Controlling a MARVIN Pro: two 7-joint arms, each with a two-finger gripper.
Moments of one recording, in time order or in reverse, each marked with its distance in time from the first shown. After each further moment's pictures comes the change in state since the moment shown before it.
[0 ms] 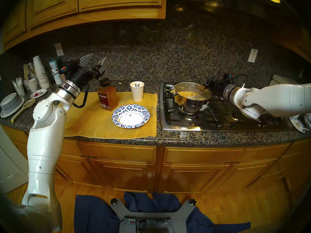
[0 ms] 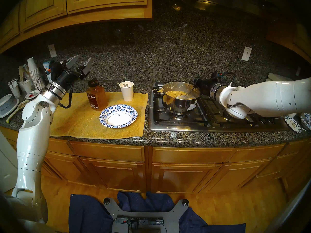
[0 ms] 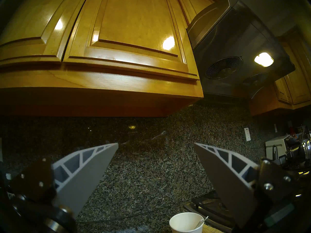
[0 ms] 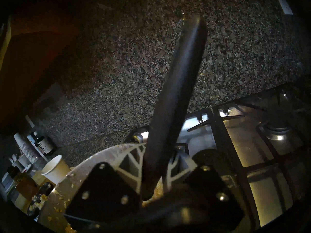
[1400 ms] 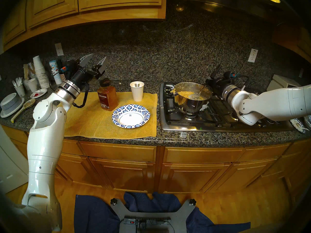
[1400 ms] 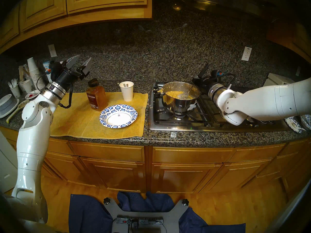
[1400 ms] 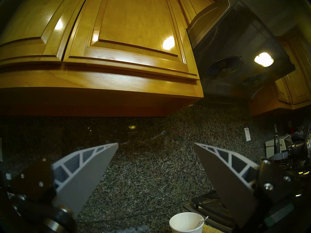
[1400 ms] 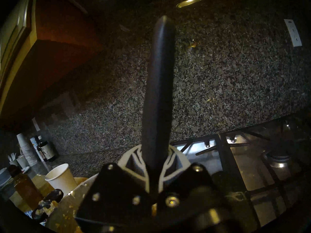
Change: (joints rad) left arm 0.000 0.001 0.001 0.000 0.000 0.000 0.001; right arm 0.003 -0.026 -0.042 -0.091 -0.102 -0.273 -0.039
